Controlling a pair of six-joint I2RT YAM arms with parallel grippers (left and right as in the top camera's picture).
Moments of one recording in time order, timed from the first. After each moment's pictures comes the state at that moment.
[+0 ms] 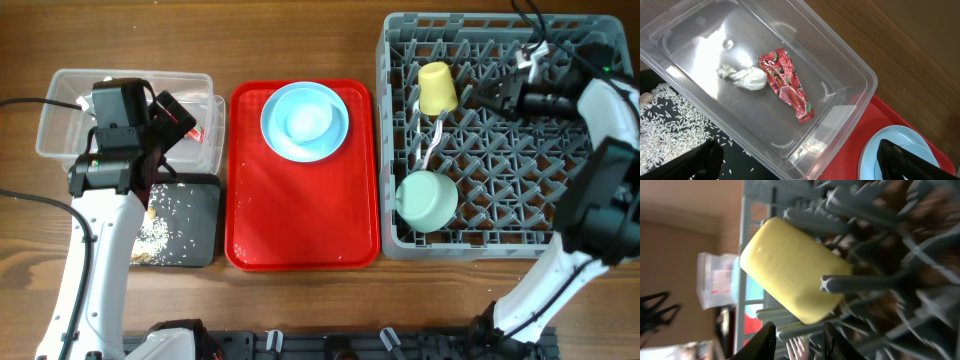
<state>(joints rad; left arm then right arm) 0.06 1.31 1.08 -0.63 -0.16 -0.63 -0.37 2.10 1.61 -0.88 -0.96 -0.15</state>
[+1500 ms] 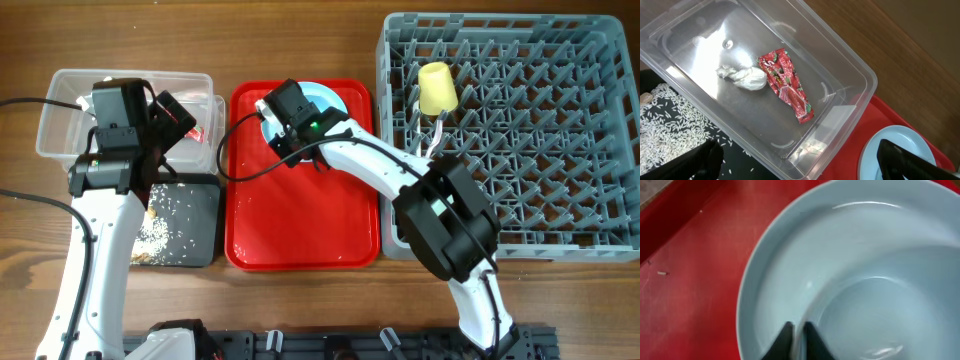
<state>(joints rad) 0.06 1.31 1.08 -0.63 -0.16 -0.63 0.71 2.20 1.61 -0.48 0.03 -0.09</state>
